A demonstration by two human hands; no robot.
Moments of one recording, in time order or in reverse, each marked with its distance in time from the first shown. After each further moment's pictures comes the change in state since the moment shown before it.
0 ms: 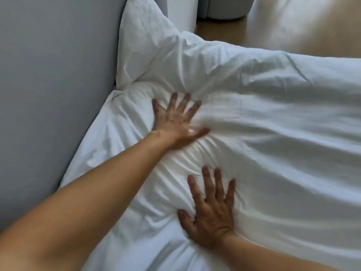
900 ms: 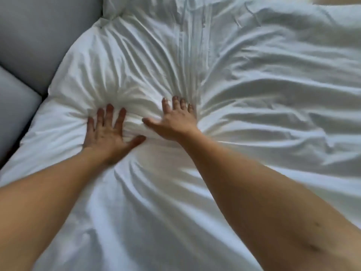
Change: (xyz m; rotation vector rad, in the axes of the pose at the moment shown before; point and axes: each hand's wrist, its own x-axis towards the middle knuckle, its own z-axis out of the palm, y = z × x) left_hand -0.346 0.027 0.098 0.037 -0.043 -0.367; right_hand -0.067 -0.023 -0.080 0.065 -0.442 0.155
